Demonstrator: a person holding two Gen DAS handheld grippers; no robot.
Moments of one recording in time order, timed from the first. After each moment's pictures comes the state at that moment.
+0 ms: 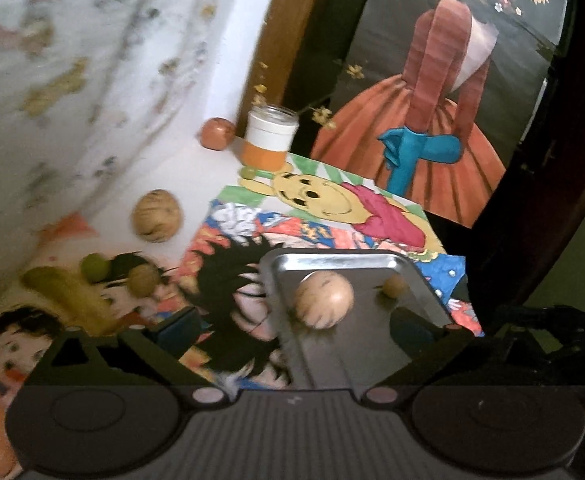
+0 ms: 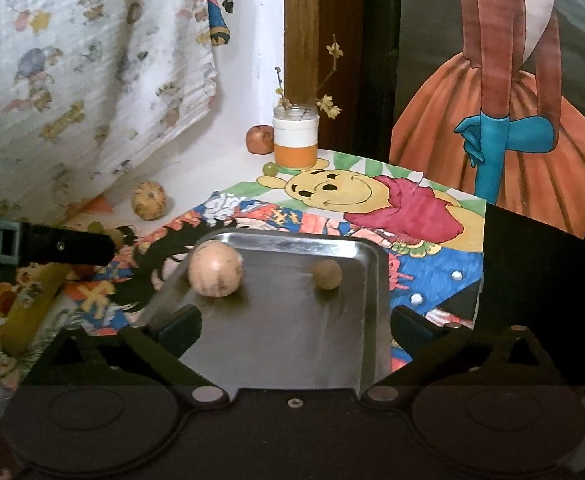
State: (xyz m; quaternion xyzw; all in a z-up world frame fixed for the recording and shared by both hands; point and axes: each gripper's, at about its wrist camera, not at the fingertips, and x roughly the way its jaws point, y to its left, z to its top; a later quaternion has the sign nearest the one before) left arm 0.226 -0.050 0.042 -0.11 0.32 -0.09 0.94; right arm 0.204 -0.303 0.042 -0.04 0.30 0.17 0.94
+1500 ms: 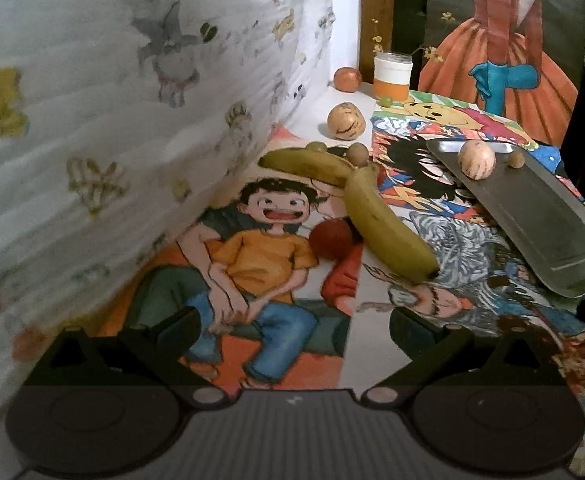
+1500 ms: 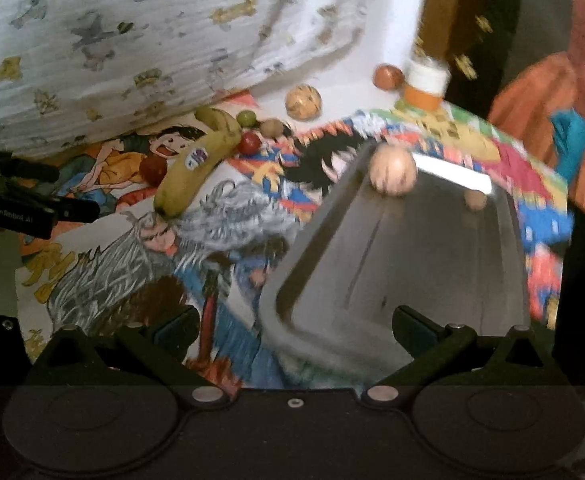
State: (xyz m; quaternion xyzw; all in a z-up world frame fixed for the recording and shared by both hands) left arm 0.087 0.059 0.012 0.01 0.37 0.03 0.93; right arm 0.107 -0.207 0.035 -0.16 0.36 0.27 0.88
